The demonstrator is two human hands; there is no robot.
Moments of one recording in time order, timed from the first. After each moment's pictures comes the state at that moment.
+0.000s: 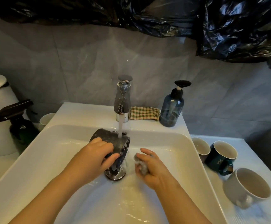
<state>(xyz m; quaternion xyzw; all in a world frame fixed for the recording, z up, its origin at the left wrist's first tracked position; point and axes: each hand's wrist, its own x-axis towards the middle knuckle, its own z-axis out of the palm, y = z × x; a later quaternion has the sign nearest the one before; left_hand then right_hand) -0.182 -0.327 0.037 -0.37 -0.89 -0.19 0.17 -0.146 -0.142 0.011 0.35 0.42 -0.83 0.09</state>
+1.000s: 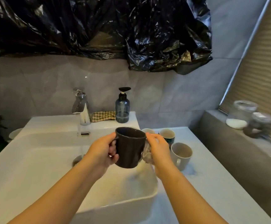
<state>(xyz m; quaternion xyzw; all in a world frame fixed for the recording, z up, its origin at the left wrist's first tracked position) -0.045 -0.197 0.115 0.02 -0.63 -0.75 -0.23 0.004 -0.056 0.094 0.29 0.65 -0.68 -0.16</state>
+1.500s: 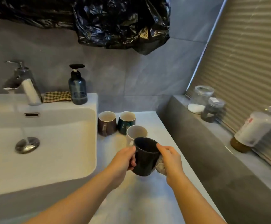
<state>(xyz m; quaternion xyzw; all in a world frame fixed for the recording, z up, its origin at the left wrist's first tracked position) 0.054 -0.019 0.020 -0.10 -0.66 -0.67 -0.33 0.125 0.109 0.027 0.43 0.63 -0.63 -0.17</state>
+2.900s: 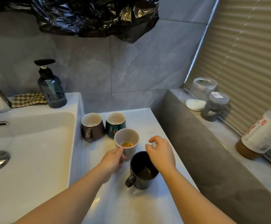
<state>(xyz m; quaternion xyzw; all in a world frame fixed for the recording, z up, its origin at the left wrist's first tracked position) -0.021 0.041 -0.031 0.00 -0.75 -0.56 -0.34 0.067 0.177 0.004 0.34 0.88 -0.32 -0.13</state>
